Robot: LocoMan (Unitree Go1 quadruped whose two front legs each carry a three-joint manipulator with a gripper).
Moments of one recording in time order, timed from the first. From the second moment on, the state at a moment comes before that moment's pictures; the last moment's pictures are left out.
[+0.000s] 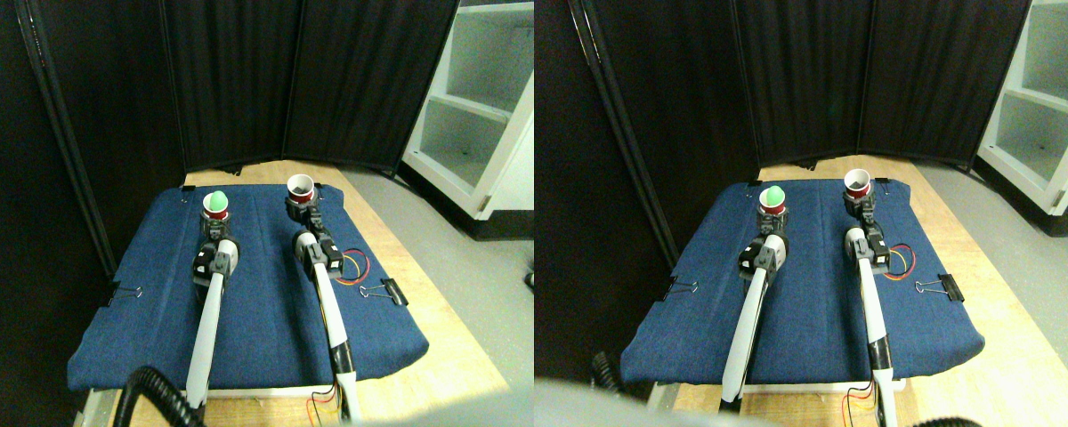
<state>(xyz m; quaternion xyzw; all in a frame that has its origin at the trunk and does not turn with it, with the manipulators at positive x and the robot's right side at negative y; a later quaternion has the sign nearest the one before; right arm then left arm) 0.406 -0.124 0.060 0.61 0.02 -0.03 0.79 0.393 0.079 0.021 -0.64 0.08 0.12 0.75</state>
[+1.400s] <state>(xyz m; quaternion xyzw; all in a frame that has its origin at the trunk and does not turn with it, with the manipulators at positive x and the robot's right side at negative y) 0.399 -0.136 -0.008 0.66 0.04 -0.12 0.74 0.410 0.072 -0.010 -0.65 0.09 0.16 0.73</state>
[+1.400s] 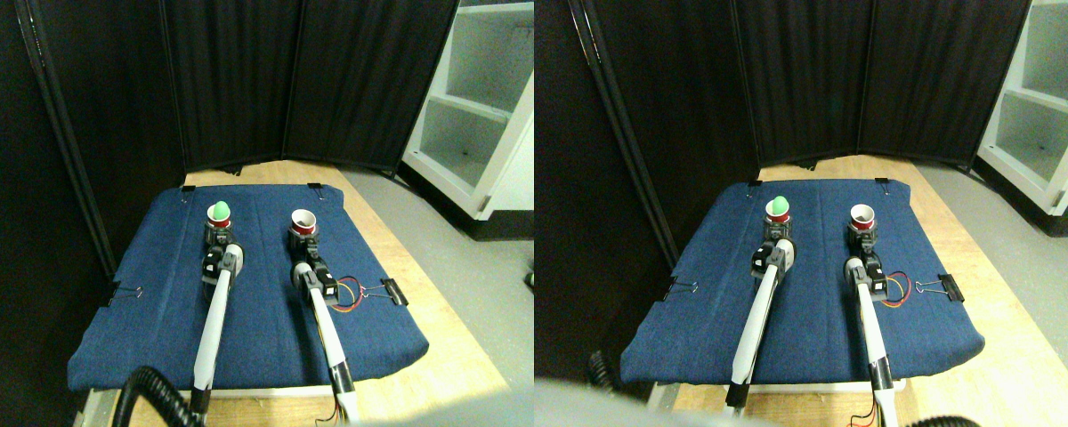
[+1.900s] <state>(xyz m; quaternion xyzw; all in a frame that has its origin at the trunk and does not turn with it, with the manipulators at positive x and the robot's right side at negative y) 0.399 -0.136 -0.008 0.66 0.04 -0.12 0.74 0.410 0.072 -0.010 -0.65 0.09 0.16 0.73</state>
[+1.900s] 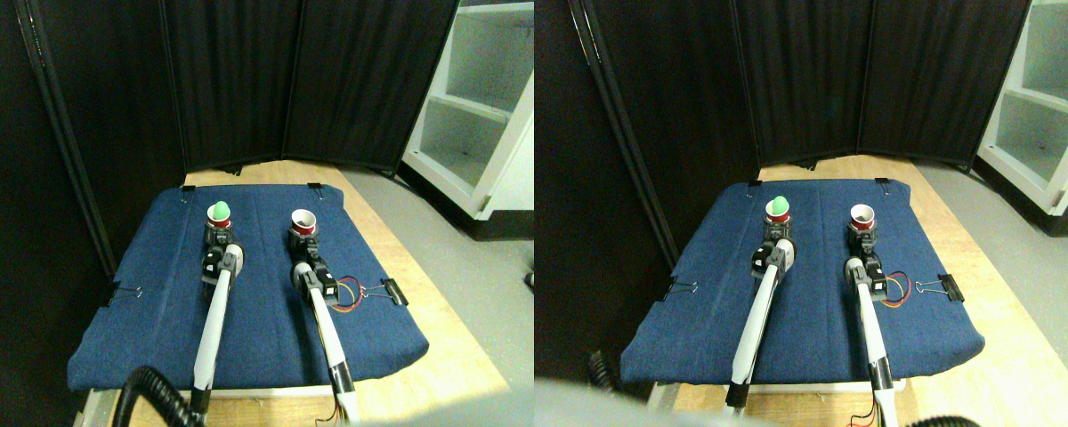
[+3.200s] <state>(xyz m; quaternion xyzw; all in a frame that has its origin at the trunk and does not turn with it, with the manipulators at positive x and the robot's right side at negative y) 0.391 -0.132 0.005 0.70 0.09 -0.11 0.70 0.390 0.068 -0.014 -0.60 0.10 0.16 0.78</state>
